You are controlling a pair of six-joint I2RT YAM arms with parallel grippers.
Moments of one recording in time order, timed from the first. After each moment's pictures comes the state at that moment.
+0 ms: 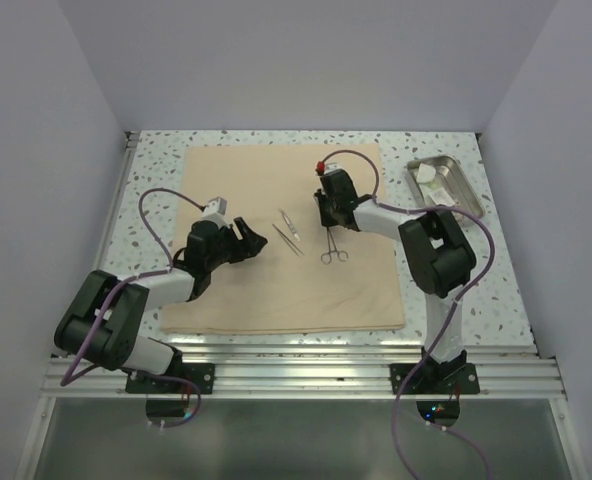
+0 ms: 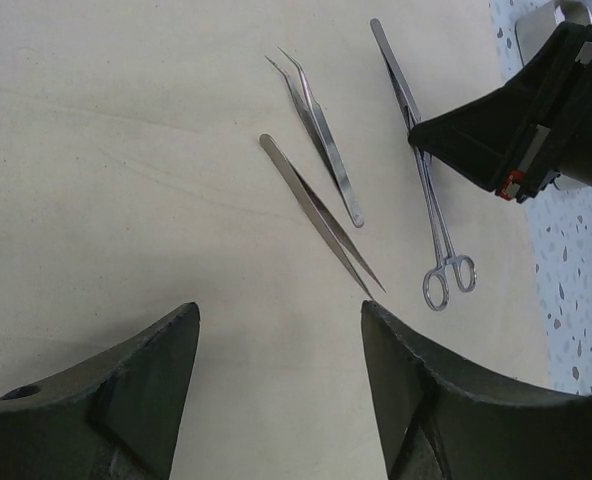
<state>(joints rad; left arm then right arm) -0.36 1.44 0.45 0.53 0.15 -0.67 0.52 2.04 1.34 -0.13 0.15 0.24</state>
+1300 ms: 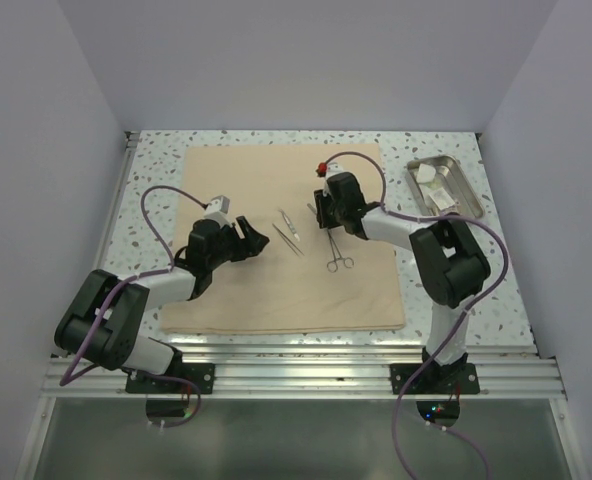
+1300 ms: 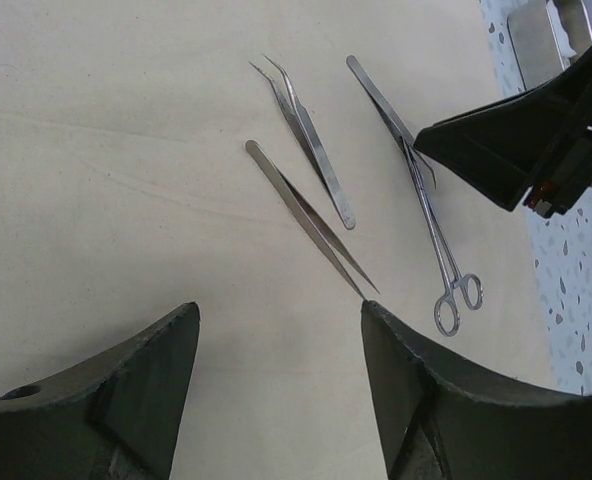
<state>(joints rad) -0.37 1.44 0.47 0.53 0.15 -0.65 0.52 1.92 1.19 0.02 0.05 0.20</state>
